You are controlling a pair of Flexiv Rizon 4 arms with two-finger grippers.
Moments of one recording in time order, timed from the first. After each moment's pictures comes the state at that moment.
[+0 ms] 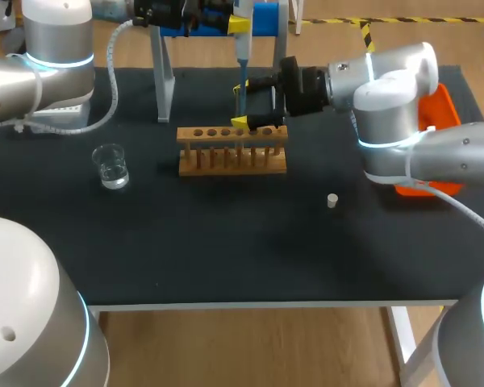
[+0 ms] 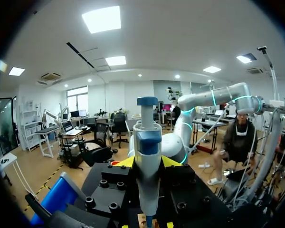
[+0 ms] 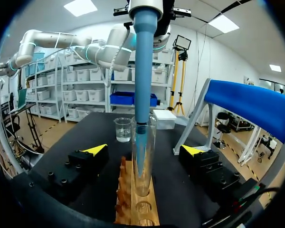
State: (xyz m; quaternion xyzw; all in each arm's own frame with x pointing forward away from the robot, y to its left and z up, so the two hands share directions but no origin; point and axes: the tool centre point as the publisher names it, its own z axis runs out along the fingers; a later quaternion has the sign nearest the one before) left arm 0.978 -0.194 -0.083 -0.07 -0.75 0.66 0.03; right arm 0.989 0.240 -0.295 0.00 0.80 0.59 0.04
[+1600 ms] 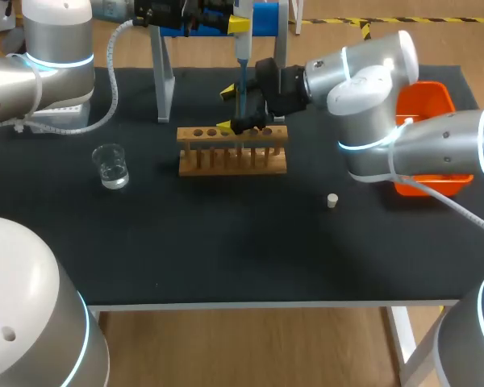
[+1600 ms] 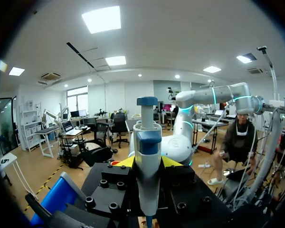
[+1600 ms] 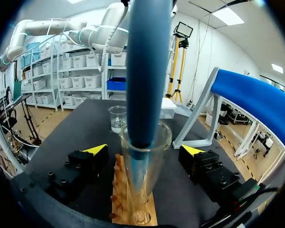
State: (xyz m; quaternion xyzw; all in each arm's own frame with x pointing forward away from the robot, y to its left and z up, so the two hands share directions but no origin) left arm 0.978 -0.194 -0.083 -0.07 -0.75 0.66 0.03; right arm 0.995 0.265 -0.310 0.00 0.84 0.54 0.06
